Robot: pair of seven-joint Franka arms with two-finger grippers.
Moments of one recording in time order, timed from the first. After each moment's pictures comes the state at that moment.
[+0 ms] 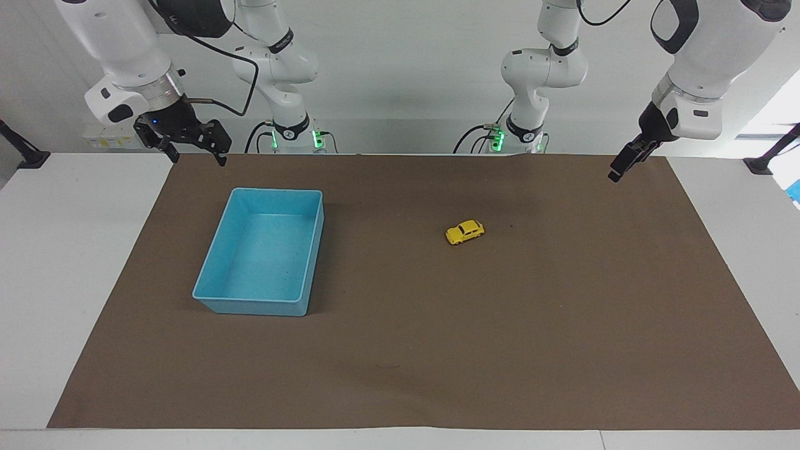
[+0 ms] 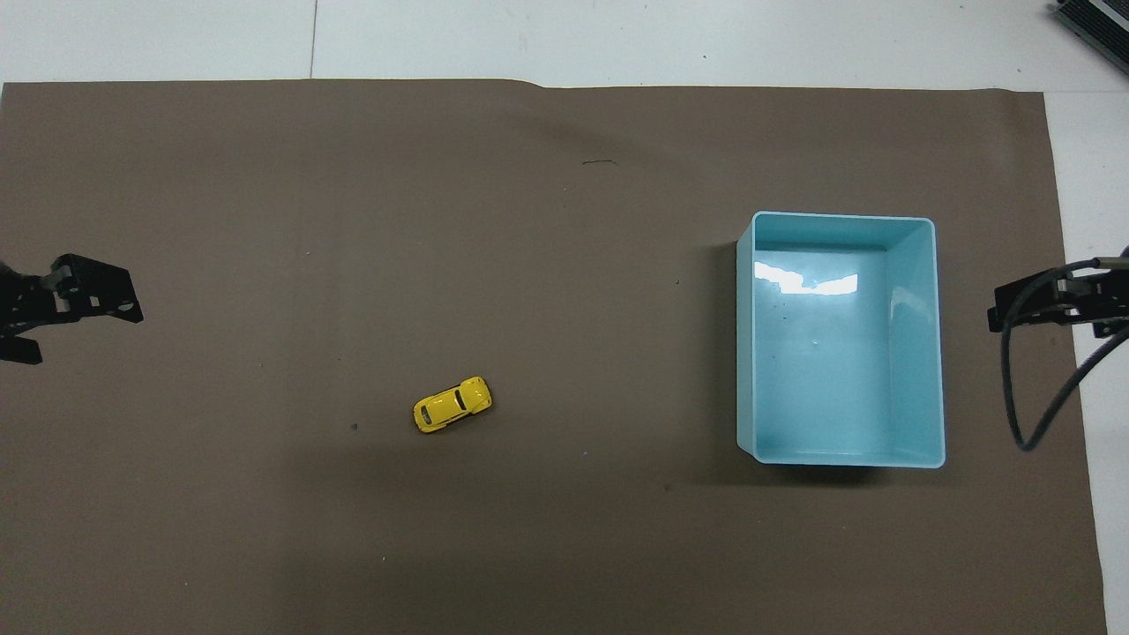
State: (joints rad) left arm -0.12 -0.09 0.08 -1.71 -0.01 1.57 -0.74; right arm -0.03 -0.01 -0.01 -1.57 -0.02 1.47 0.04
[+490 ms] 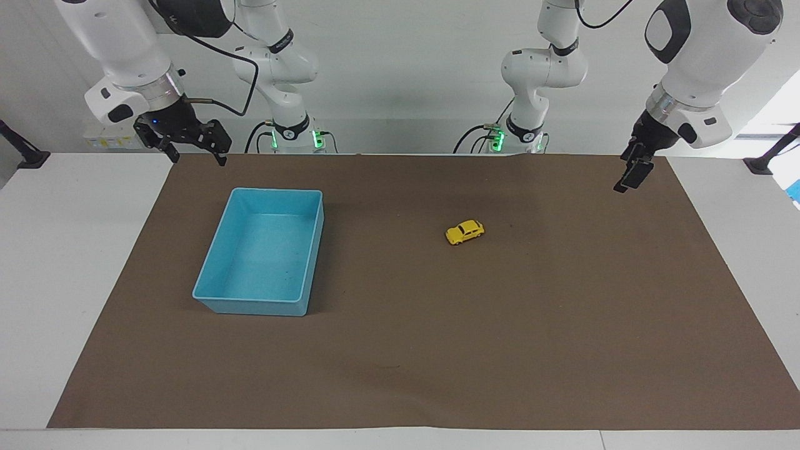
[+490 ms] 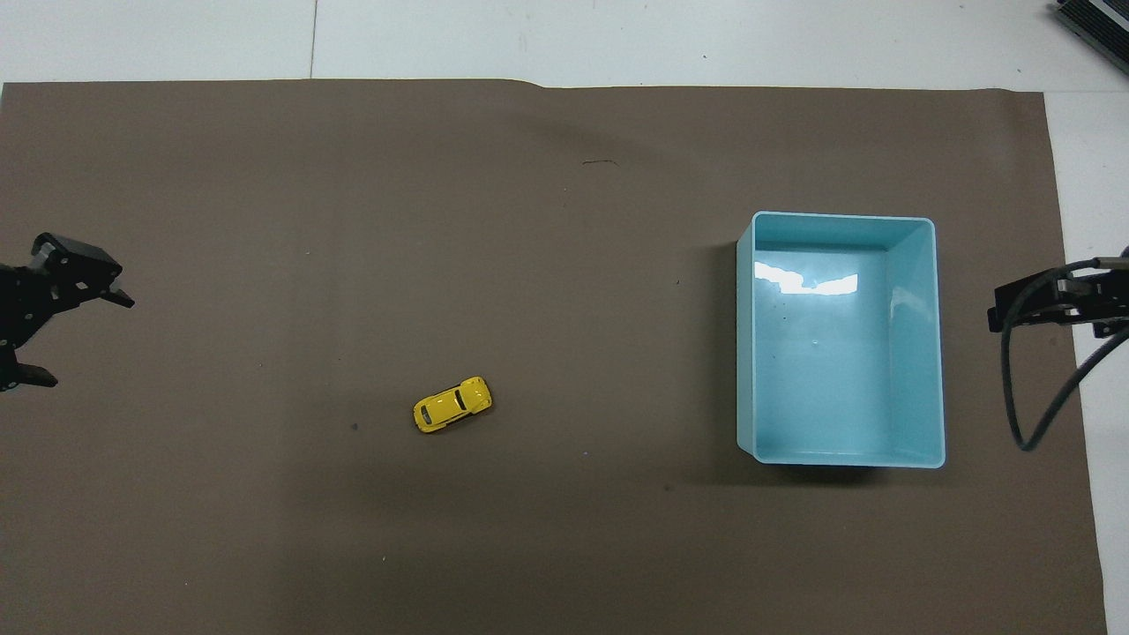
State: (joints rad) left arm -0.12 -0.08 0.07 -1.76 -0.01 1.63 -1.20; right arm -0.03 -0.01 -0.01 -1.57 -0.02 1.47 0.04
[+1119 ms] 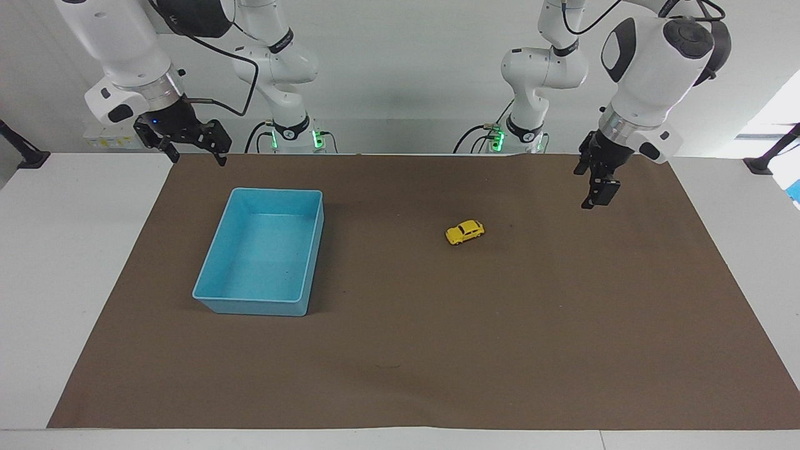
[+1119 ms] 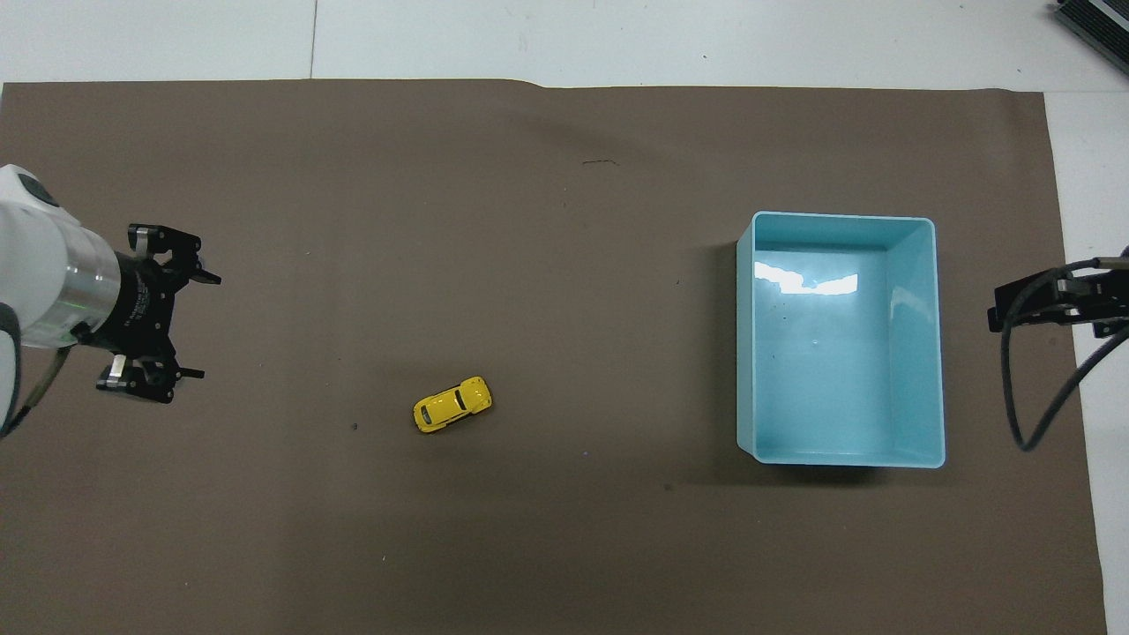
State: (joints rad) left arm -0.23 -0.08 0.05 -1.86 -0.04 1.78 -1.65; right arm -0.03 -0.01 -0.01 -1.57 -0.02 1.47 0.04
